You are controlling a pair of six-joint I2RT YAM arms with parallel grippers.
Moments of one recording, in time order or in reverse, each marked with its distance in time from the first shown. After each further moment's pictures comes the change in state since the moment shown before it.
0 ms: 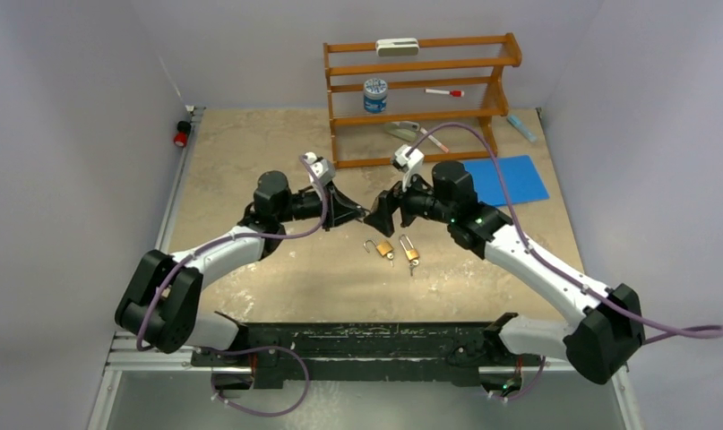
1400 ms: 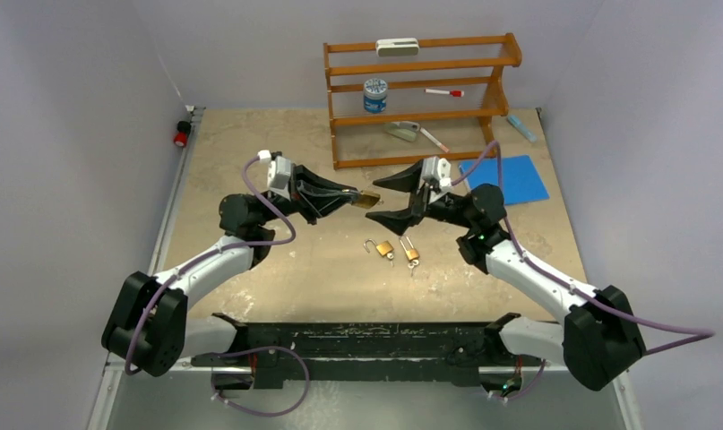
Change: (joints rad) left arm 0.022 -0.129 -0.068 0.669 -0.011 -0.363; right arm -0.090 -0.064 -0.272 0.925 -0.405 0.010
